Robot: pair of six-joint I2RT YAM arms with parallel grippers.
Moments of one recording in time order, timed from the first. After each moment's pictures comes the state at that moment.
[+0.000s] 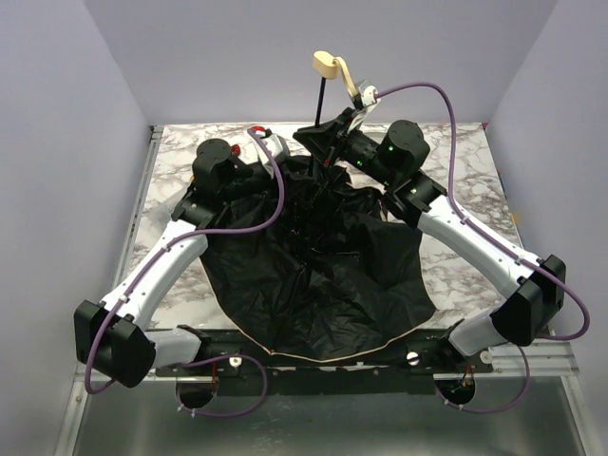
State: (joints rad) left arm -0.43 1.24 1.09 0.12 0.76 0.10; right arm 0.69 1.49 1.41 0.30 -0.29 0.24
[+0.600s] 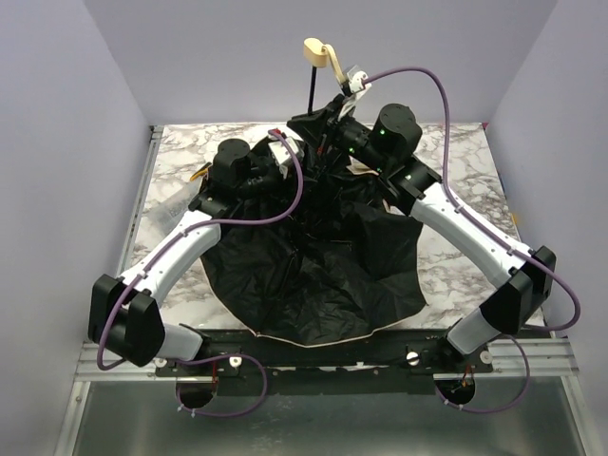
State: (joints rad) left arm -0.44 1.36 1.11 0.08 0.67 0.17; right arm 0.69 1.56 1.55 0.22 -0.28 0.17
